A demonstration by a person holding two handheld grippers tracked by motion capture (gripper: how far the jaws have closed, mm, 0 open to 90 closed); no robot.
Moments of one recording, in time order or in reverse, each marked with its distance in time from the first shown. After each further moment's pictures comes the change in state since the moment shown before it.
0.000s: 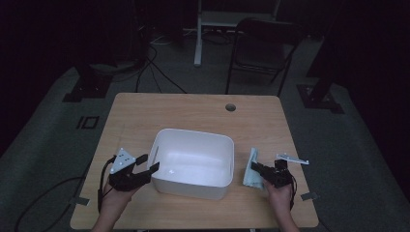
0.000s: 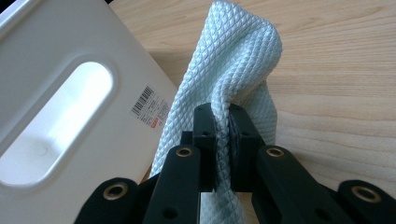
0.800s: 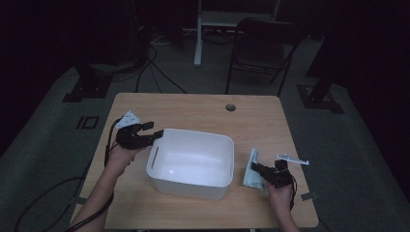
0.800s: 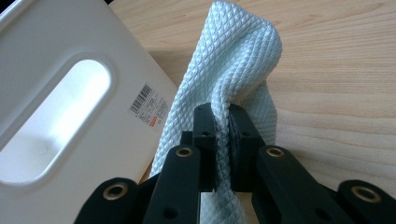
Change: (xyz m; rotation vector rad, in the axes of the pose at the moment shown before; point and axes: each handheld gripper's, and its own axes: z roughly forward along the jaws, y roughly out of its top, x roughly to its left) left arm 0.074 0.060 0.073 -0.010 -0.127 0.065; right arm -0.002 -0.002 0.000 0.004 0.007 0.007
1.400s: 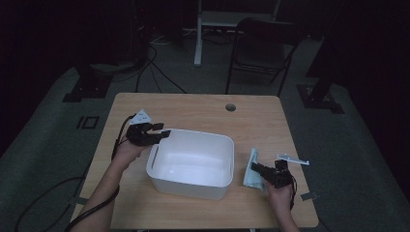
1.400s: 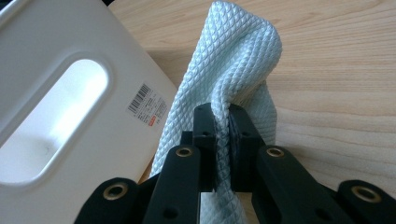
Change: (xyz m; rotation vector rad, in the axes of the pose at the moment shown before) left arm 0.008 -0.003 0.034 0.074 -0.071 0.059; right arm -0.003 -0.001 0.001 -0.002 0.005 0.008
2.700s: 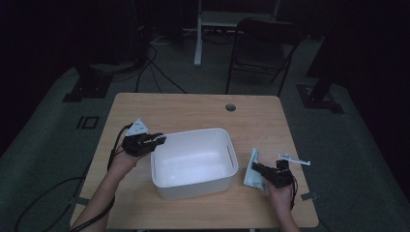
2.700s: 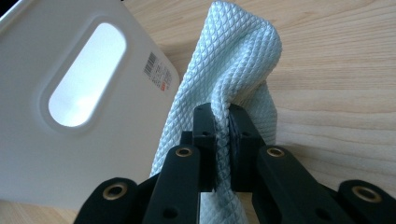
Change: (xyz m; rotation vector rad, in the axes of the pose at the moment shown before) left arm -0.021 -0.015 -0.018 0.007 0.026 0.026; right arm -0.003 0.000 -0.001 -0.007 0.003 0.027
